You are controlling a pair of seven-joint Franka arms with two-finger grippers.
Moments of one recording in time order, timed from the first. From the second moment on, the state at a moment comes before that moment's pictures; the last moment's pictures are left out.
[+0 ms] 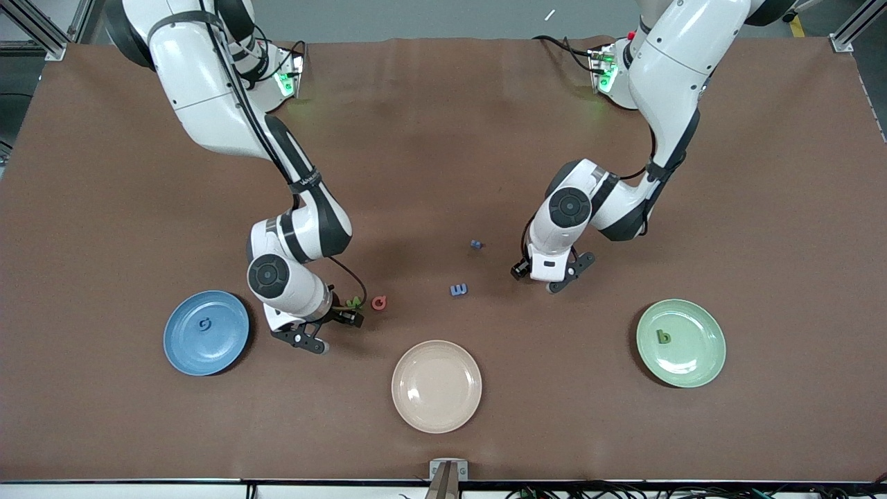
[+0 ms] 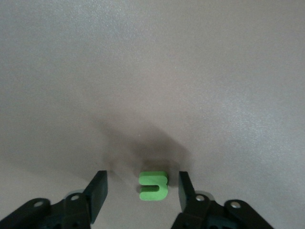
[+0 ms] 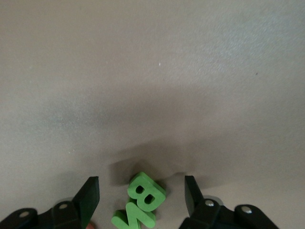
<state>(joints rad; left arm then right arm) -0.29 0.61 -0.26 -1.94 0.18 2.52 -1.34 0.41 0.80 -0.03 -1.54 0.16 2.37 0.63</state>
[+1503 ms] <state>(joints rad) -0.08 0.57 -0.25 -1.79 0.19 2.52 -1.10 0.23 0.74 -0.07 -1.50 0.14 2.27 0.27</state>
